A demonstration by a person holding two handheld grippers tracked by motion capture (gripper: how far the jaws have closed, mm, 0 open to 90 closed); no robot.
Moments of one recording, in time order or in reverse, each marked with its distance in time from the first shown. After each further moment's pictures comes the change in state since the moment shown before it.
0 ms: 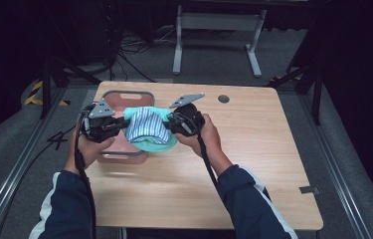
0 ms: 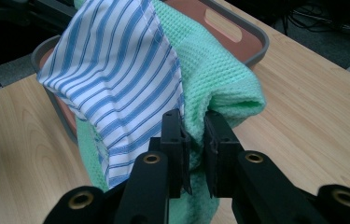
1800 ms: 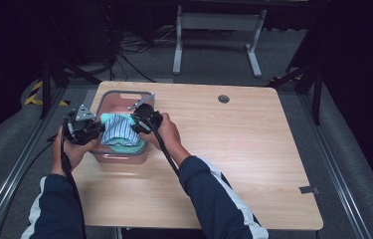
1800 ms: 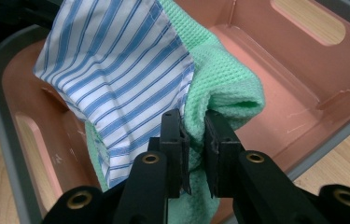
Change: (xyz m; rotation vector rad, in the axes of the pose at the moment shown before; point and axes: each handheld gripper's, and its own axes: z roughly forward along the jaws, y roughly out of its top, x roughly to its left) left arm 0.044 -0.055 0.008 0.154 0.189 -0.081; right arm 0.032 0.028 0.118 0.116 0.060 -0.035
